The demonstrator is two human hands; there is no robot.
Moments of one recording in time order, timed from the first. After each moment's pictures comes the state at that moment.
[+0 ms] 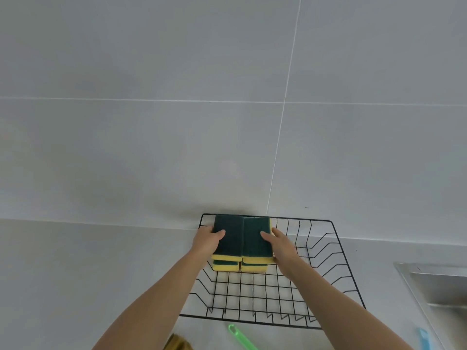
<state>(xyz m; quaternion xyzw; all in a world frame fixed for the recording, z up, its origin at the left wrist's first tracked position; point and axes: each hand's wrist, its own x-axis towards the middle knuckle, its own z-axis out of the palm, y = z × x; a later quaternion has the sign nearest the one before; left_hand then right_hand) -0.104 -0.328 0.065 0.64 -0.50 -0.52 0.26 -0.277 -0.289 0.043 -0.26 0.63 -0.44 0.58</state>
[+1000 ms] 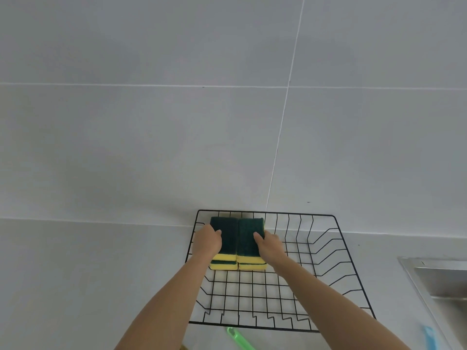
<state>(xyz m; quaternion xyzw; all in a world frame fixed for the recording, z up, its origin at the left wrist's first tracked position) -0.116 -0.350 0.029 0.71 -0.61 -0.32 0.14 -0.260 -0.304 0.023 -0.48 0.76 -0.19 0.40</state>
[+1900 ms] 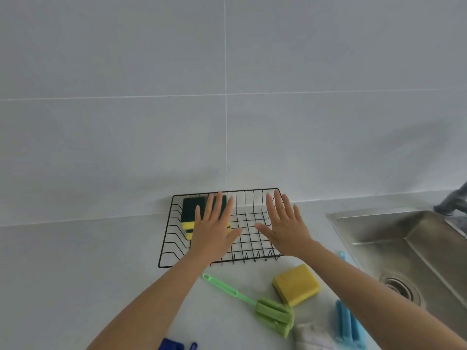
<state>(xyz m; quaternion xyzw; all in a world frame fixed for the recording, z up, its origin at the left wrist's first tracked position) -0.140 -0.202 0.087 0.47 -0.88 -0.04 0.11 -0.317 -0.129 0.112 -0.66 0.75 -0.02 0.05</state>
